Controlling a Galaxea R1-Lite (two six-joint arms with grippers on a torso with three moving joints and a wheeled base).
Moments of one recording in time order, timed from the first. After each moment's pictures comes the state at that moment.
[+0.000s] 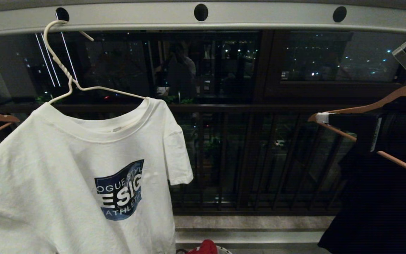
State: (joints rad) left arm -0.14 0.71 -0.92 0.80 0.28 0.14; right arm 0.44 1.26 -0.99 -0.08 0.01 0.05
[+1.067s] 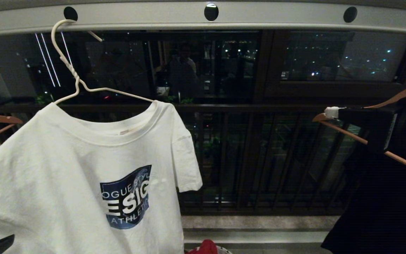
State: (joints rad) left arm -0.14 0.70 -0.68 0.44 0.10 0.14; right arm 0.44 1.22 -1.00 -0.08 0.01 0.03
